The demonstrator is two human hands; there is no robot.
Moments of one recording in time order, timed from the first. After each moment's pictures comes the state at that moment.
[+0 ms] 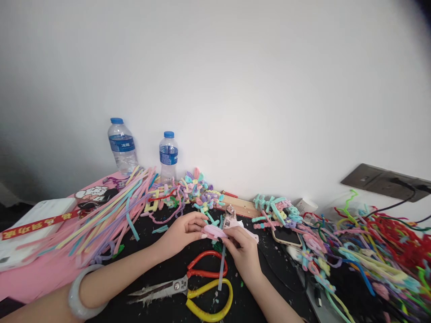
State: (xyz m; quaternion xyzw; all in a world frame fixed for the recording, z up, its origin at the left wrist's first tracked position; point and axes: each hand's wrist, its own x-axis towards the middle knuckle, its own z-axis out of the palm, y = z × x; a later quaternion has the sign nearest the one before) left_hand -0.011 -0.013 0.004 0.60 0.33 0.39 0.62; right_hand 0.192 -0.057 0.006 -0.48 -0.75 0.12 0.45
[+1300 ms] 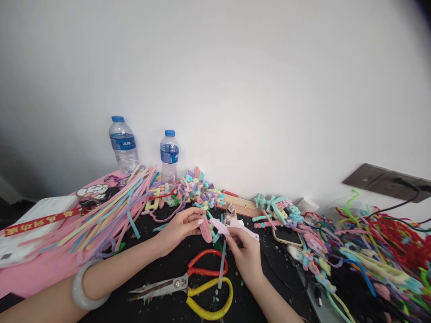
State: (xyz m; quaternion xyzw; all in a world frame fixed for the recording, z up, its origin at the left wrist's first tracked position) left_hand -0.015 -0.013 0.008 0.48 0.30 0.42 0.71; right_hand 0.191 -0.060 0.002 -0.50 -0.70 0.15 0.49
